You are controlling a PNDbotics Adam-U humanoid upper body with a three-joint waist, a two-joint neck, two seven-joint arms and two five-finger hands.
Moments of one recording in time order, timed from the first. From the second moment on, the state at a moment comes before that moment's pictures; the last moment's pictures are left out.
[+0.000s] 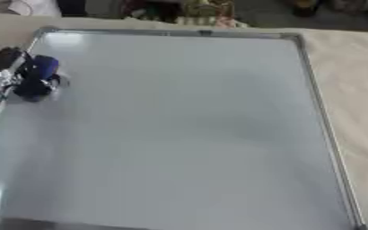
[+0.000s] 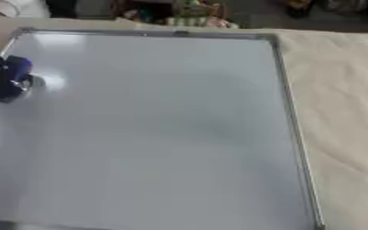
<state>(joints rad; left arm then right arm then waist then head) -1.08 0.57 -0.08 -0.85 -0.78 0.19 -0.16 -0.54 -0.56 -0.12 -1.99 0.02 -0.07 -0.52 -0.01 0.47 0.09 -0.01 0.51</state>
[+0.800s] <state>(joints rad) -1.10 0.56 -0.07 -0.82 -0.79 0.17 -0.20 -0.54 -0.56 -0.12 -1.99 0.02 -0.07 -0.52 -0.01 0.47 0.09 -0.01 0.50</state>
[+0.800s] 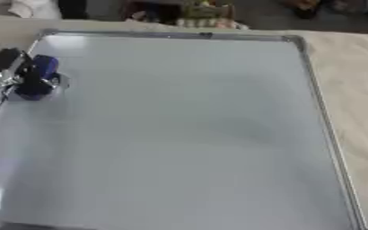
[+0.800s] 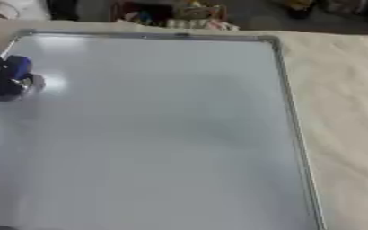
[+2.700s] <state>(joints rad) -1.12 0.56 -0.07 -0.83 -0.79 0.15 -0.30 -0.53 -0.56 -0.12 -1.99 0.02 -0.07 -0.52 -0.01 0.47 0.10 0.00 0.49</state>
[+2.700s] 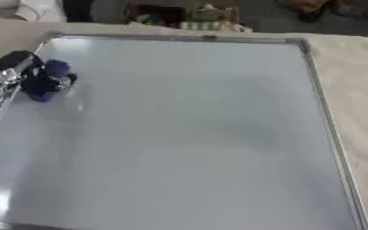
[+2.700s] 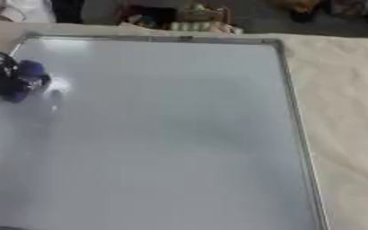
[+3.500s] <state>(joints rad) -1.12 0.56 -0.06 -0.82 -0.81 0.16 -0.28 -0.53 -0.56 -0.12 -1.99 0.01 -0.08 -0.52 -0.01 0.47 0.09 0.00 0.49</state>
